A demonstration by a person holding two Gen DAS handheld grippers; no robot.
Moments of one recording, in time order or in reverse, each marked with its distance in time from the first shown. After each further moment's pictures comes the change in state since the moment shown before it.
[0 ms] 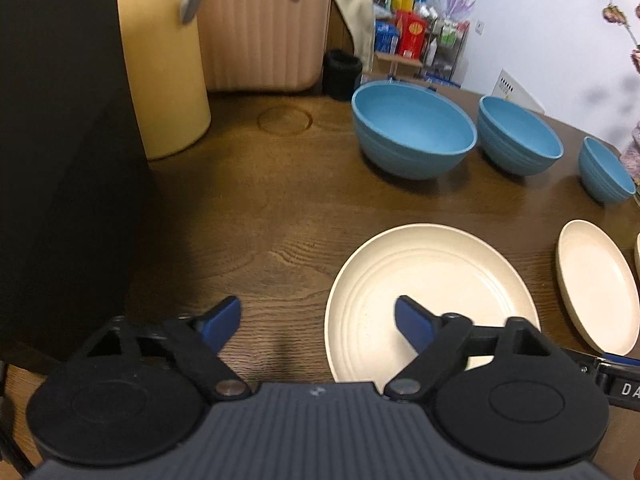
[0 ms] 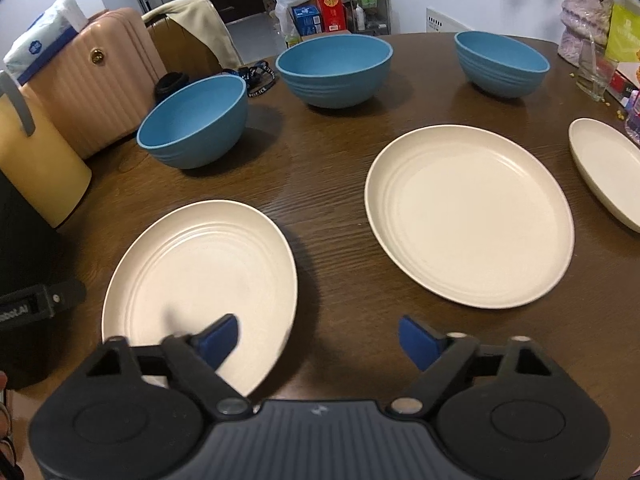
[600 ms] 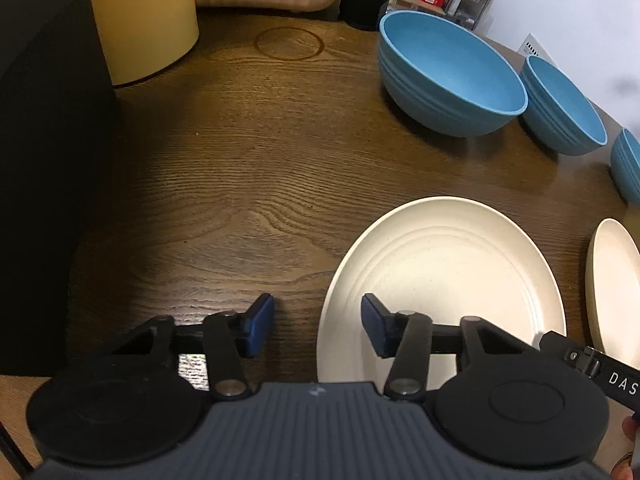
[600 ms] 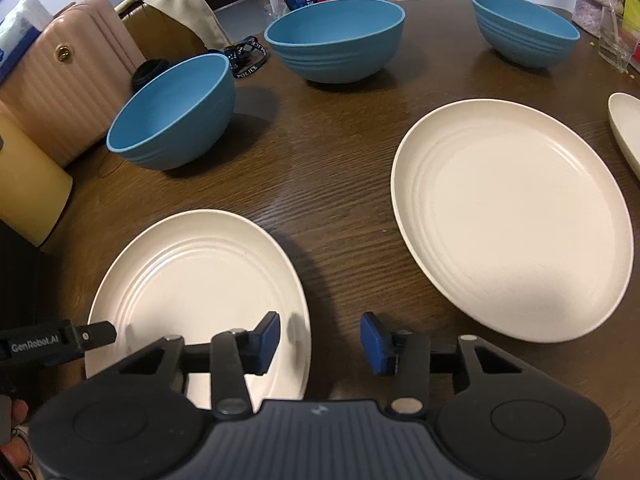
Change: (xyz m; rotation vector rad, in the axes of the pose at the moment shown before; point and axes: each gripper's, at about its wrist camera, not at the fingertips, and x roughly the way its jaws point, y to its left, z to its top) left arm 0.068 0.005 0.016 -0.088 0.205 -0.022; right arm 0.055 0.002 0.026 0.061 0.067 0.031
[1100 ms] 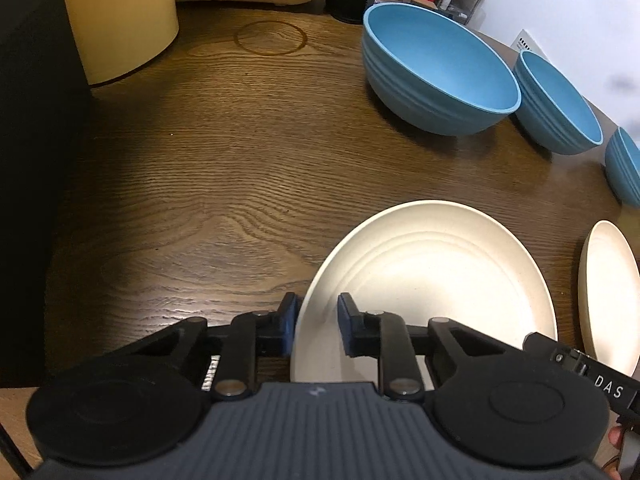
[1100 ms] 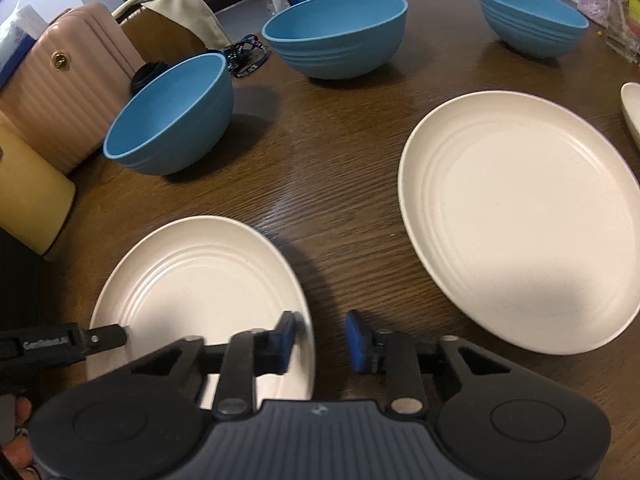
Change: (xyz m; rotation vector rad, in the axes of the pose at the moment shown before) left arm 0.009 -0.010 0.007 0.002 0.016 -0.032; right arm 0.011 -0.005 0.005 0.025 0.010 0.056
